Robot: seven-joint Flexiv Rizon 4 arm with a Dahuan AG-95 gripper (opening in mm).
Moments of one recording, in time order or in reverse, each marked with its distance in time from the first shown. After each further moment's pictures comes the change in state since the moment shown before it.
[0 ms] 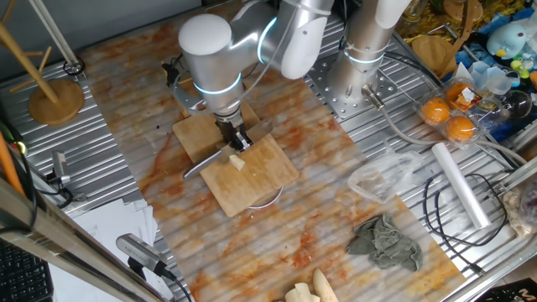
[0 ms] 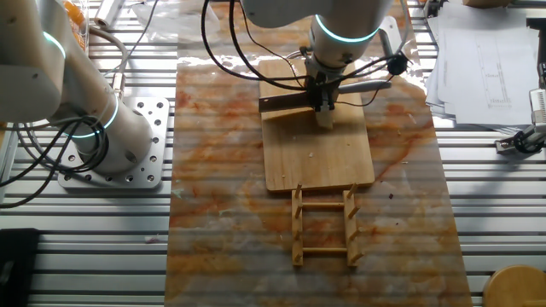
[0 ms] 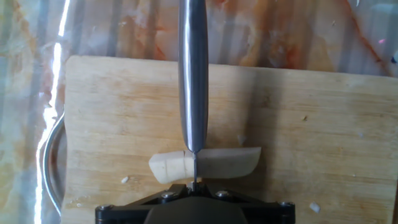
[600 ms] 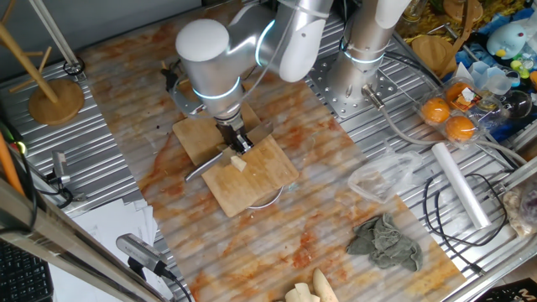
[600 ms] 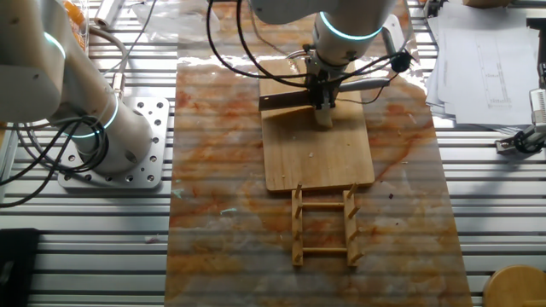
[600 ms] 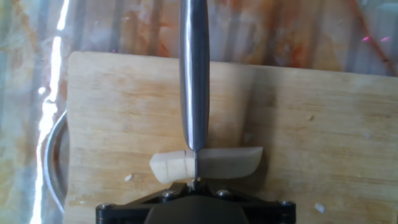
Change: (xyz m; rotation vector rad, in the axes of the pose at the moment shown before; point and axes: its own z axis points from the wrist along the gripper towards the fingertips) arm 0.001 0.006 0.003 0.017 0.010 -0.017
